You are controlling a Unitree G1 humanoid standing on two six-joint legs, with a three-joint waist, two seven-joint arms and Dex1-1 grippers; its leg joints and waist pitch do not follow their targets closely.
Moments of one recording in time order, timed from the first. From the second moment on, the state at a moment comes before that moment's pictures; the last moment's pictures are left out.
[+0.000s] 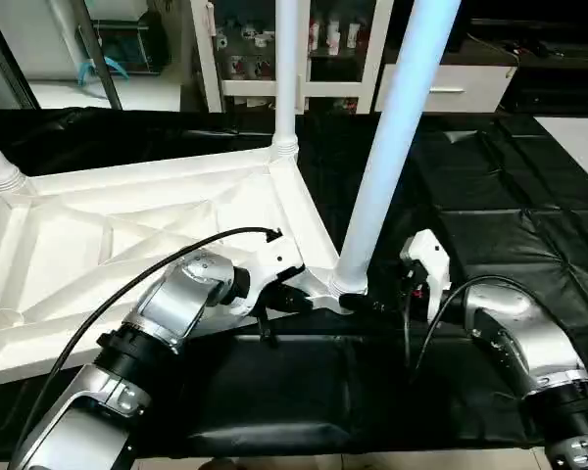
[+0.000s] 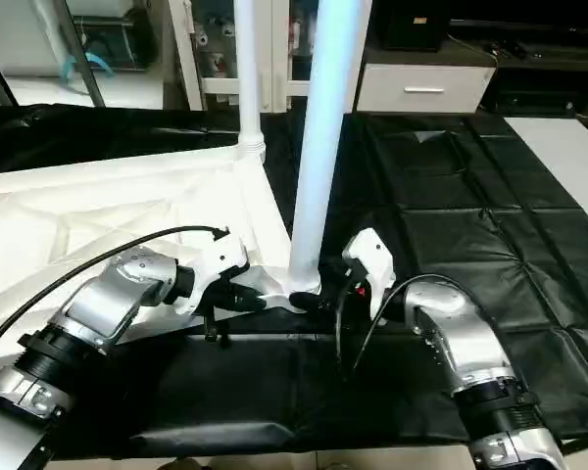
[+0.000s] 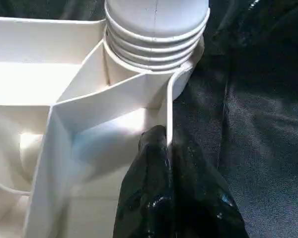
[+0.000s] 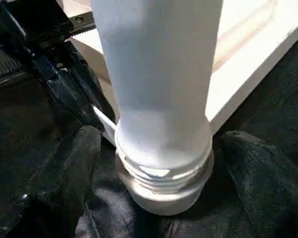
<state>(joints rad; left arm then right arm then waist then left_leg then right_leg) -0.59 0.33 -0.38 0.37 0.04 0.44 -1.10 -0.36 -0.42 0.15 0.32 0.26 0.26 0.97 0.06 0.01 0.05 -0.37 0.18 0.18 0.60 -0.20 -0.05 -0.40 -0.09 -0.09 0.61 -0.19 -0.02</state>
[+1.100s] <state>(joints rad) -0.59 0.33 -0.39 0.38 0.03 0.45 -1.08 -0.36 -0.37 0.14 0.37 0.25 0.22 0.96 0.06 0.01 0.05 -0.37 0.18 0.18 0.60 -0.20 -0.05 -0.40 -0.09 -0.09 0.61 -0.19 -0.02</state>
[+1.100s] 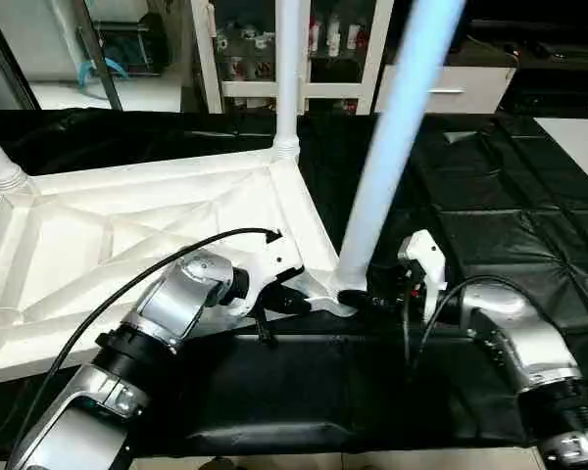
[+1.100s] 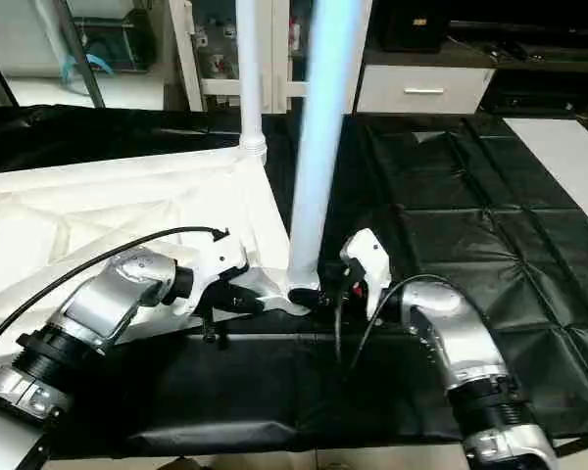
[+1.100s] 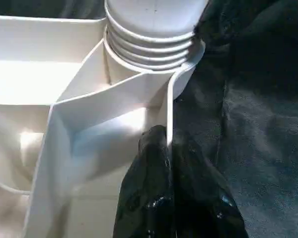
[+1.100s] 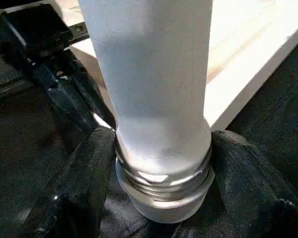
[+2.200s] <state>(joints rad) -0.77 0.13 -0.28 0.74 0.11 0.35 -0.69 -0.54 -0.01 0.06 0.70 0.07 -0.03 0.21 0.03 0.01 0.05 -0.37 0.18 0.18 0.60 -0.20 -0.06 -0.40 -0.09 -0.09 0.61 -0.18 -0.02</state>
